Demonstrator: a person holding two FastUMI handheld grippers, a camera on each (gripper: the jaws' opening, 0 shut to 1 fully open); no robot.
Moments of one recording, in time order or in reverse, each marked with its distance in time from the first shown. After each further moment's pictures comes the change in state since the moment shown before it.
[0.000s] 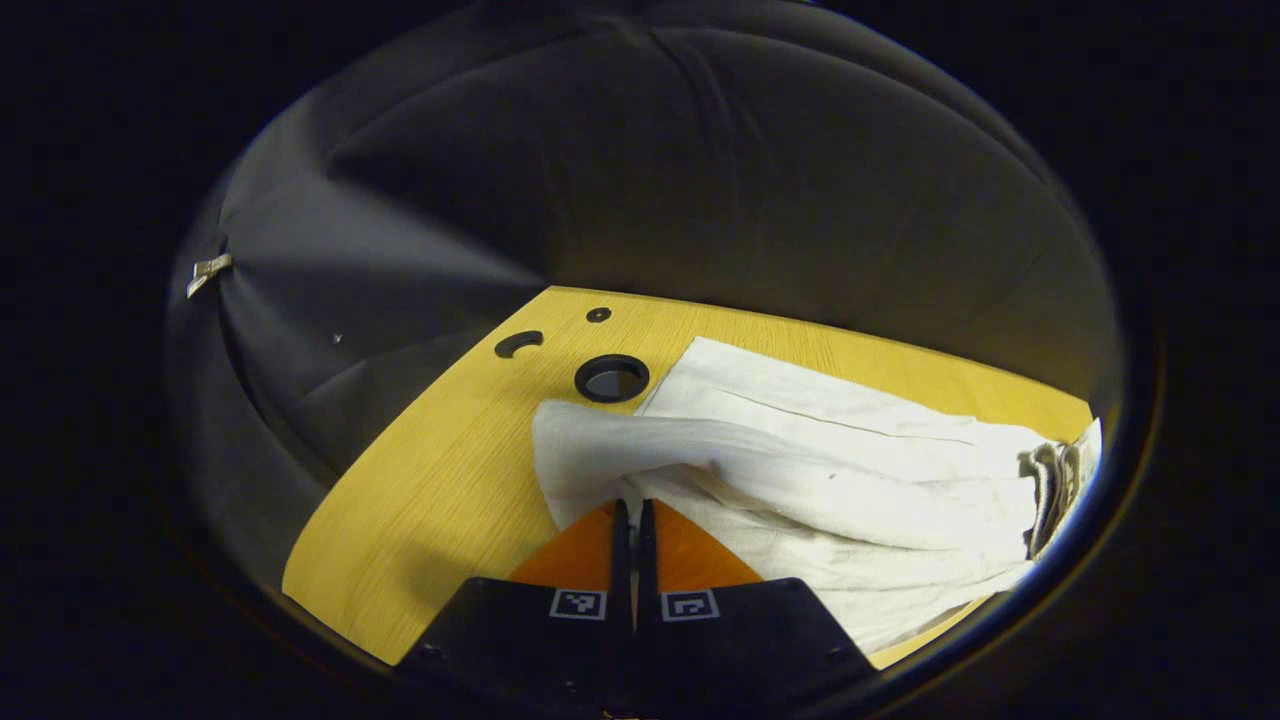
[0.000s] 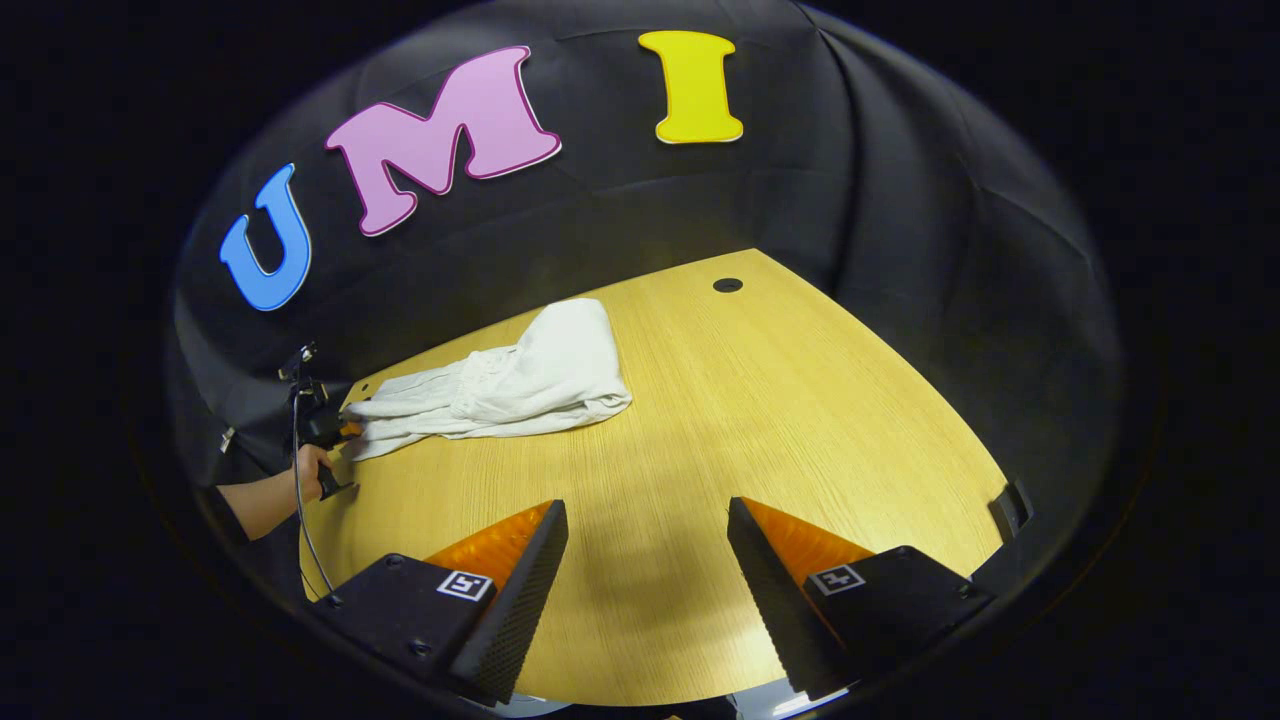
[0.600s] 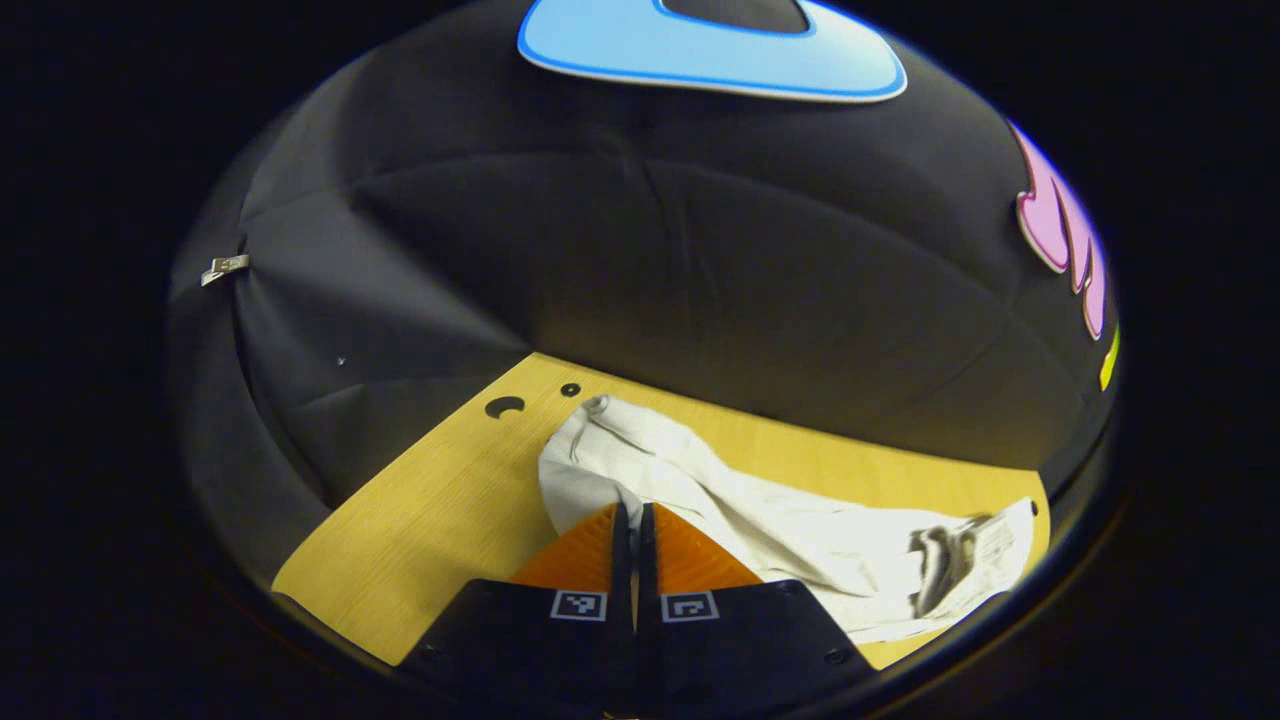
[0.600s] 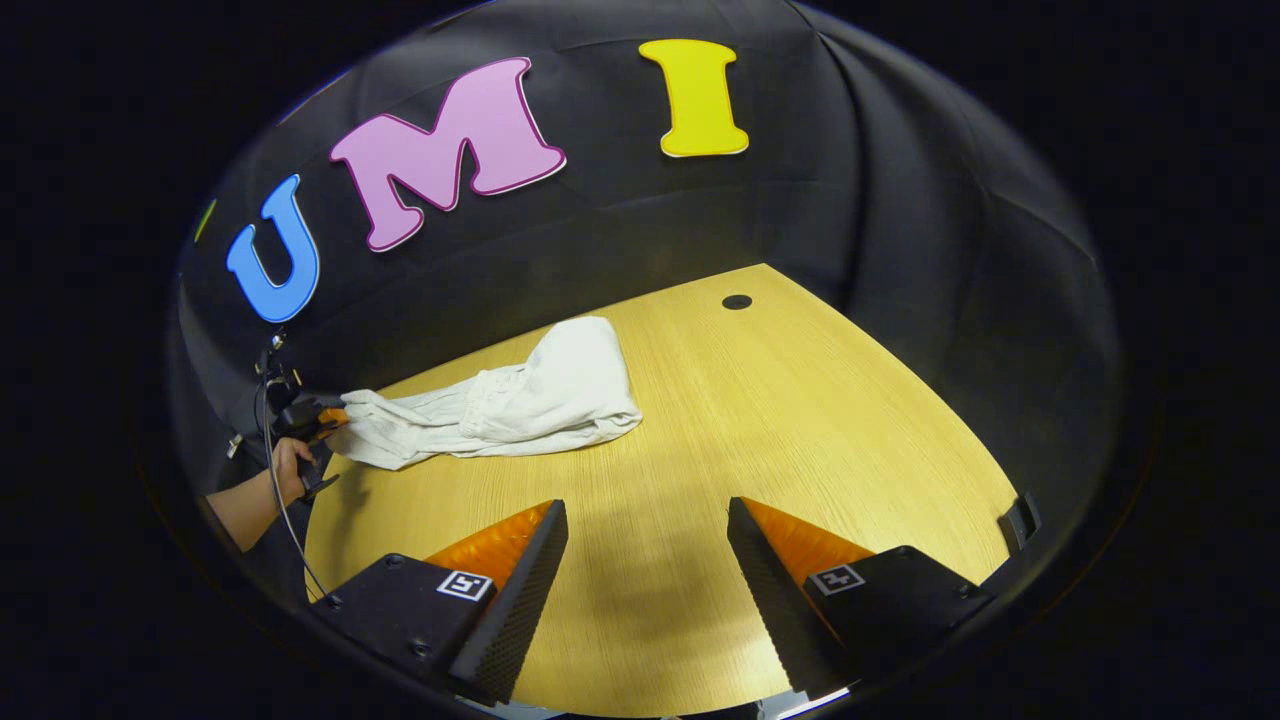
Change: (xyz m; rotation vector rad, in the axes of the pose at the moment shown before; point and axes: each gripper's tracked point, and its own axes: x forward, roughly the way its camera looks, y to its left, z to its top) left arm -0.092 -0.046 0.072 -0.117 -0.158 -0.107; right arm 0.009 0.000 0.022 0.020 -0.056 0.046
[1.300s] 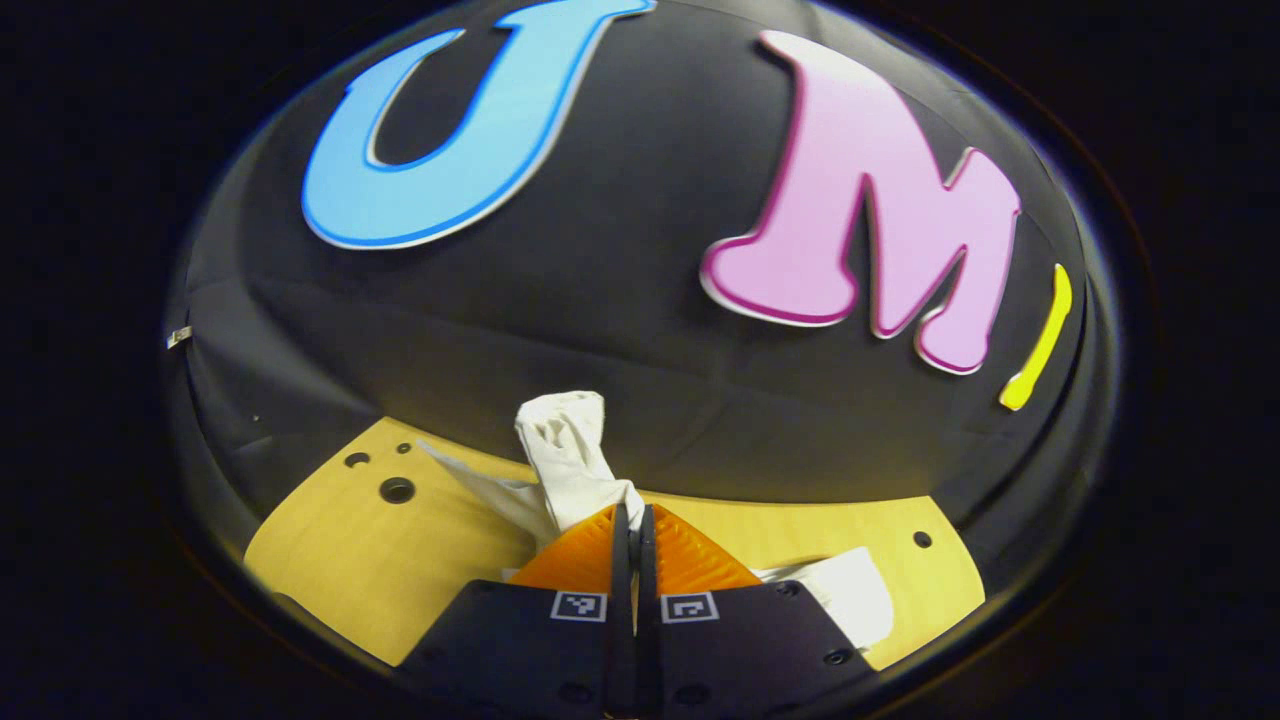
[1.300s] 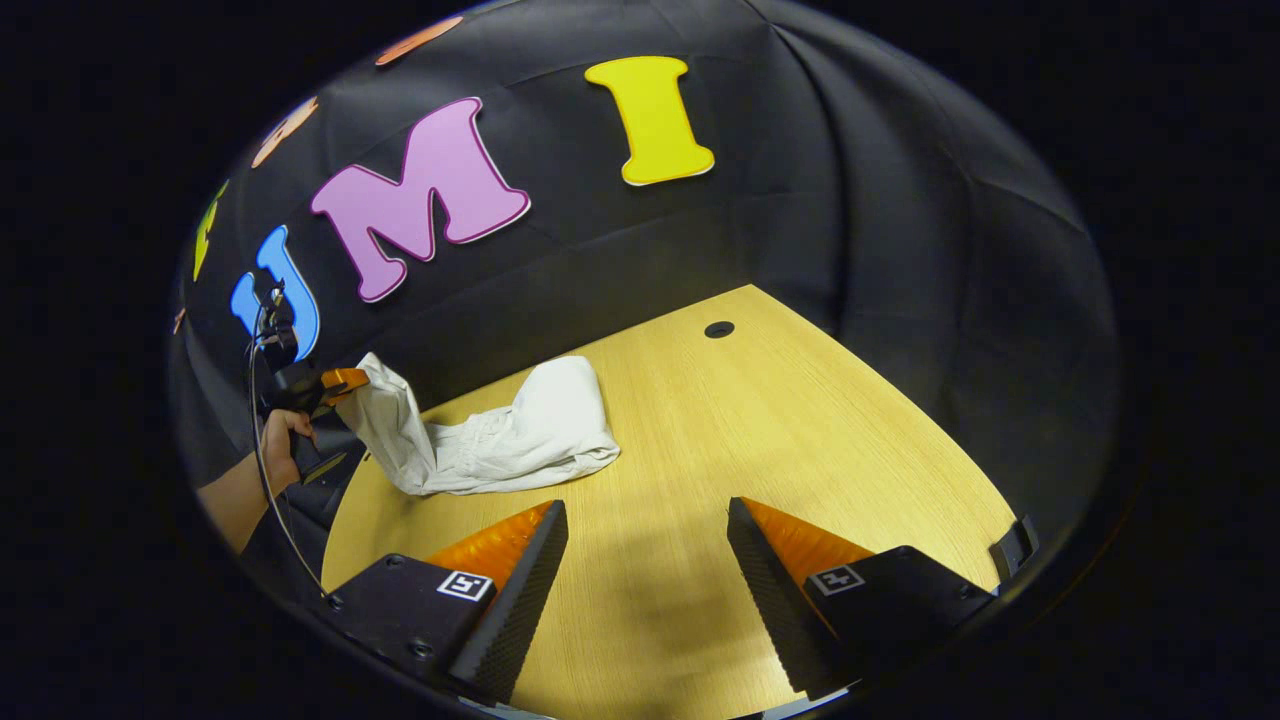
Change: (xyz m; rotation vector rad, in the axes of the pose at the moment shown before) left arm -0.082 -0.229 0.054 0.067 -0.096 -0.260; right arm -0.007 -0.060 0.029 0.065 -0.075 0.050
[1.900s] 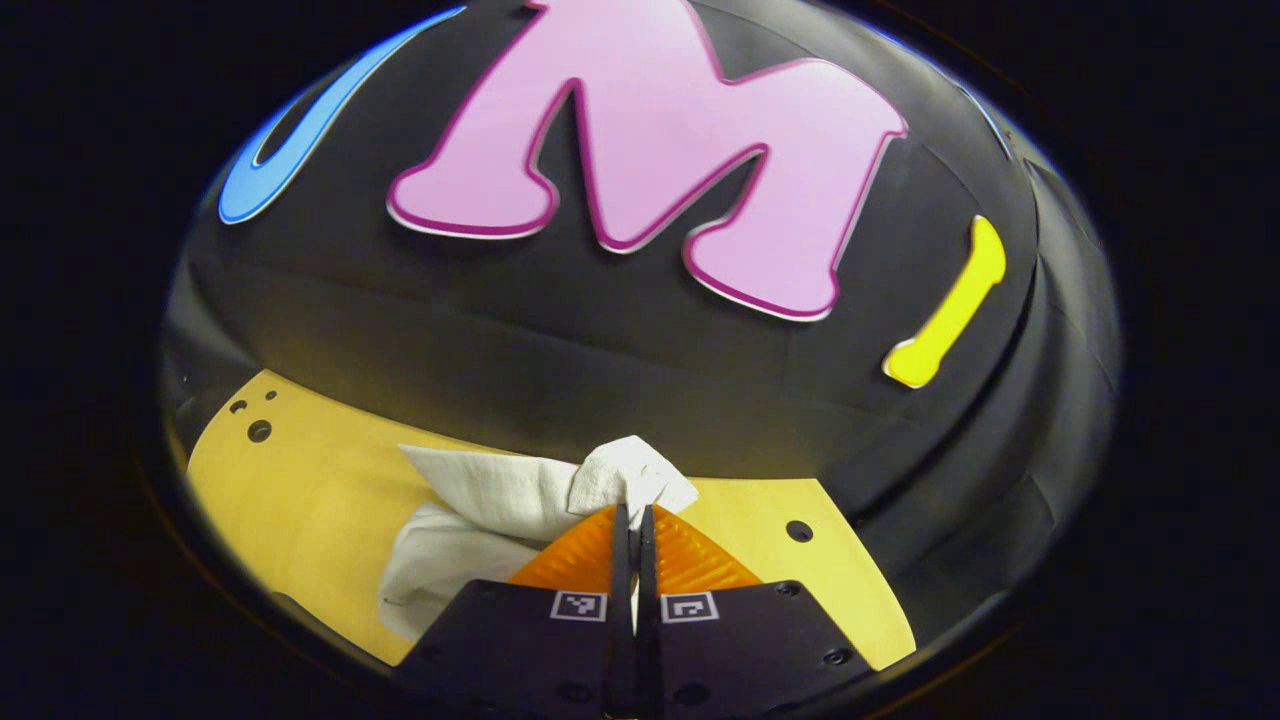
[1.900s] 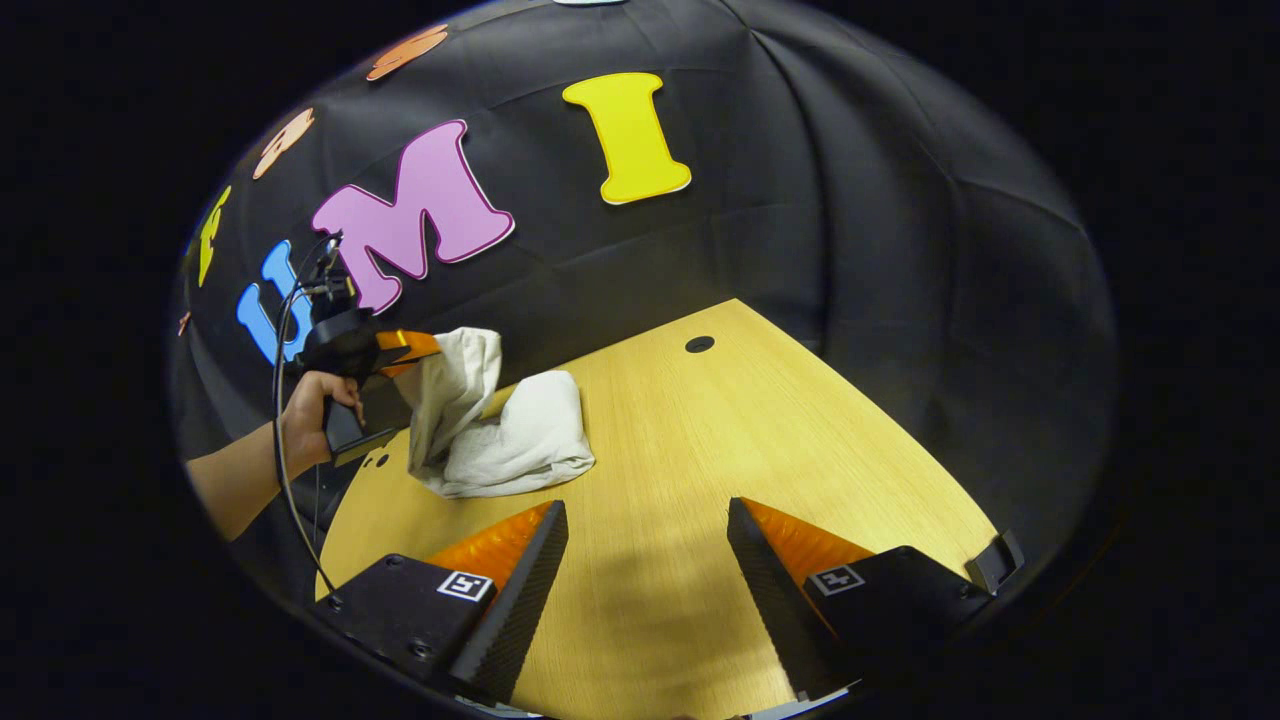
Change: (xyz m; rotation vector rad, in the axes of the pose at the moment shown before) left arm -0.001 -0.197 -0.054 -0.018 0.098 -0.212; right arm -0.016 -0.031 0.001 -0.003 -0.041 0.024
